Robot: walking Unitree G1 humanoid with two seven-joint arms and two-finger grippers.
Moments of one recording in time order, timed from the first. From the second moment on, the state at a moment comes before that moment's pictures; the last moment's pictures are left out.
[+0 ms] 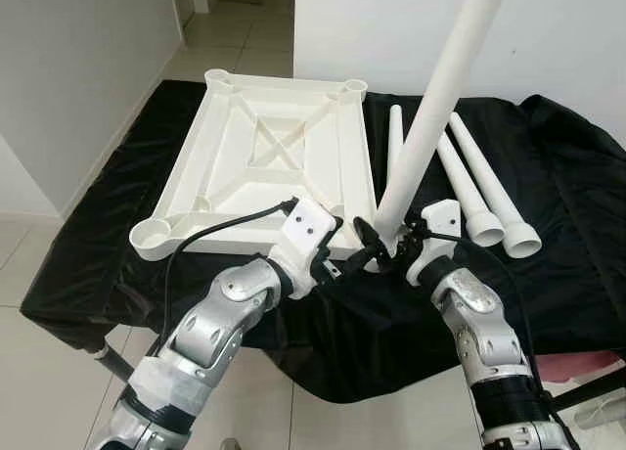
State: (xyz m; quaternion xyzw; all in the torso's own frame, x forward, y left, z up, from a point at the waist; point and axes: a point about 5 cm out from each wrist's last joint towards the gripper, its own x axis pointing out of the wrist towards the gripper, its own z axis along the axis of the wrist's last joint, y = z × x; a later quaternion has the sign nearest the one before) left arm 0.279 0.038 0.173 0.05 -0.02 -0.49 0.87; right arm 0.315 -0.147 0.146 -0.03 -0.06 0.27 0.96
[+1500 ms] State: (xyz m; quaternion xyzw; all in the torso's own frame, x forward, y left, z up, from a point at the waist) left arm 0.276 0.033 0.171 0.05 -0.02 -0.50 0.87; right arm 0.326 -0.119 0.130 0.03 -0.06 0.12 0.99
